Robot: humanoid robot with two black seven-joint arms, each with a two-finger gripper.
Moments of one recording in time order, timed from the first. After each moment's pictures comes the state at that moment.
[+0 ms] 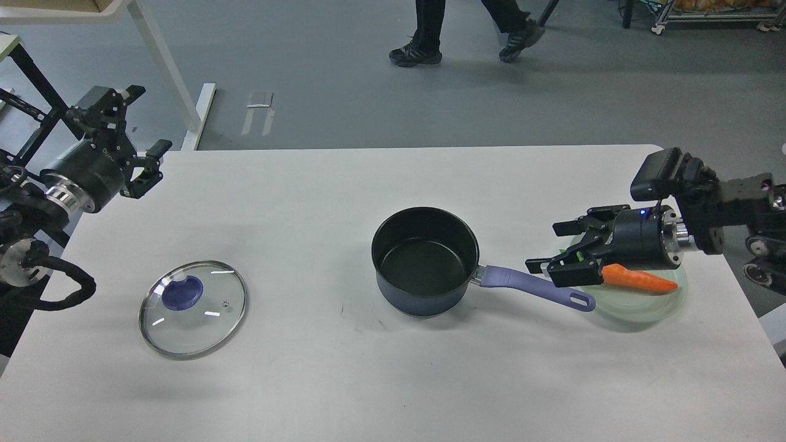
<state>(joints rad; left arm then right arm) -0.78 0.81 -0.27 -0.97 -0.04 -0.27 -0.49 1.12 -0.96 0.06 1.44 -1.59 0.24 0.49</state>
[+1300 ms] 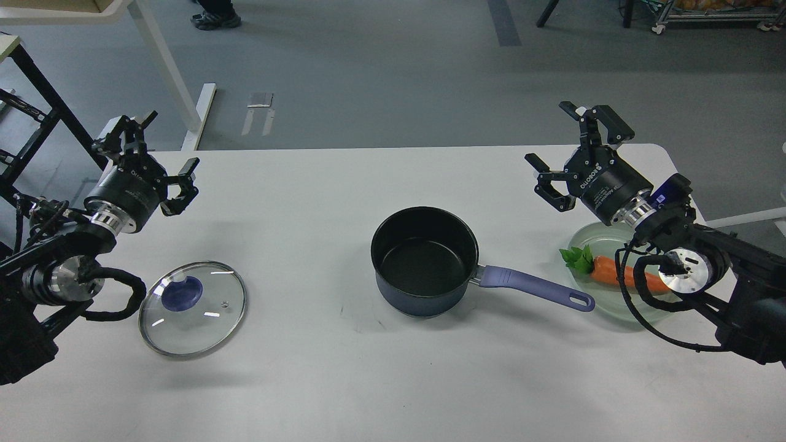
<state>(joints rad) -0.62 0.60 -0.54 -0.88 -0.08 -0.29 -0.44 0.77 -0.51 0.32 0.93 0.01 0.42 0.49</state>
